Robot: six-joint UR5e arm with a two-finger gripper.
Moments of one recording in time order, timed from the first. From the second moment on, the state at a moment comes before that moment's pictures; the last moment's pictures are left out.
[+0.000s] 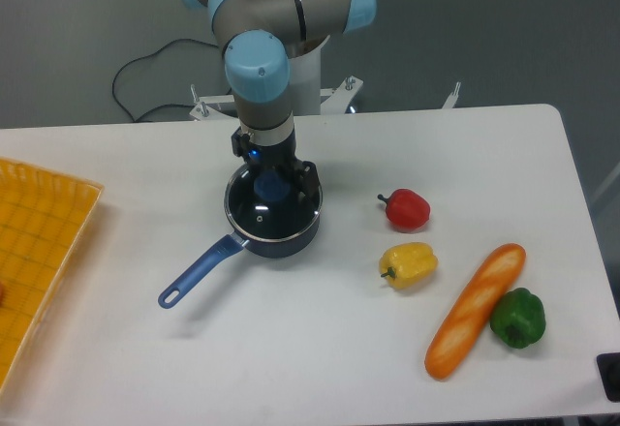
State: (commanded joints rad) arm 2.34 -1.67 -1.99 -1.01 1.59 0.87
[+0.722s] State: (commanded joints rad) arm 2.33 -1.68 -1.99 -1.01 1.59 0.86
